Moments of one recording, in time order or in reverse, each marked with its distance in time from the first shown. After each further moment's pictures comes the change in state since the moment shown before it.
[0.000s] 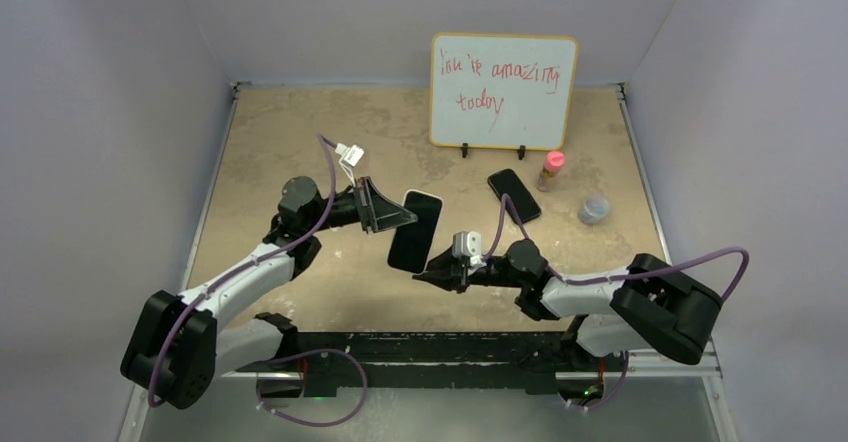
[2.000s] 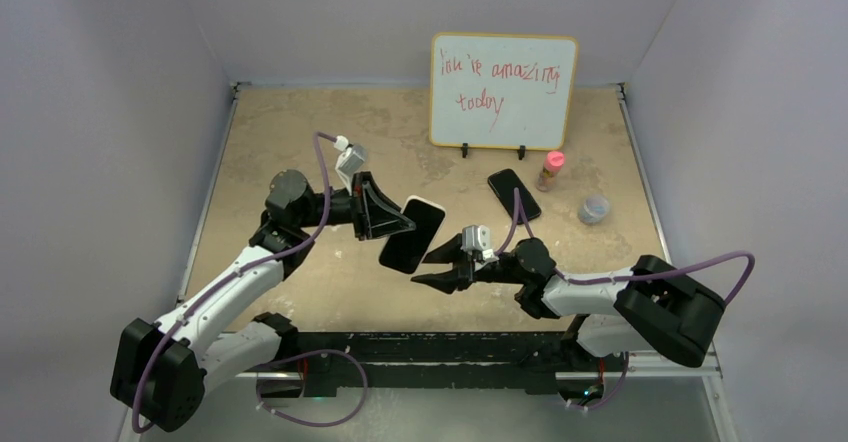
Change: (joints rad) left arm -0.017 -0.117 0.113 -0.188 0.124 0.314; right arm 0.000 -0.024 0.011 0.102 -0.055 0.085
